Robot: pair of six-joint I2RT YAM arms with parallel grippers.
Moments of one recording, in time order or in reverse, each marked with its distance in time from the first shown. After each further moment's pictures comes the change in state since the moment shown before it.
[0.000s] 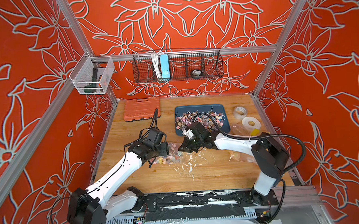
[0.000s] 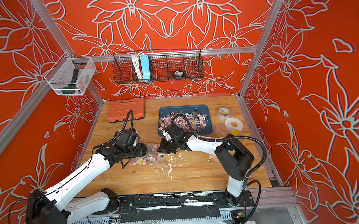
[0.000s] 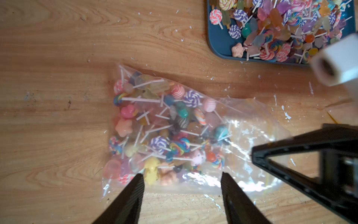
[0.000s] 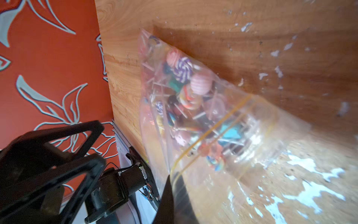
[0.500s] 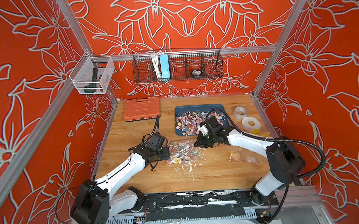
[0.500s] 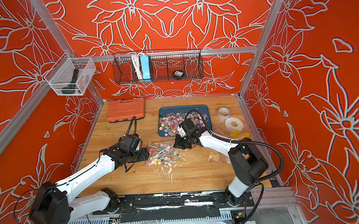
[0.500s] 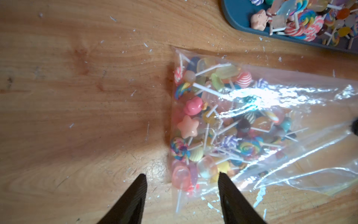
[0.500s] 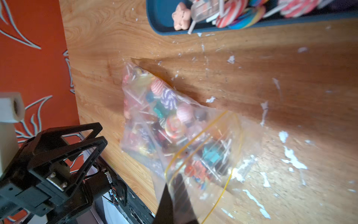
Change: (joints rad) left arm 0.005 0.064 -0.155 0.192 0.075 -0.037; right arm -0.190 -0.108 -0.069 -0.214 0.054 -0.228
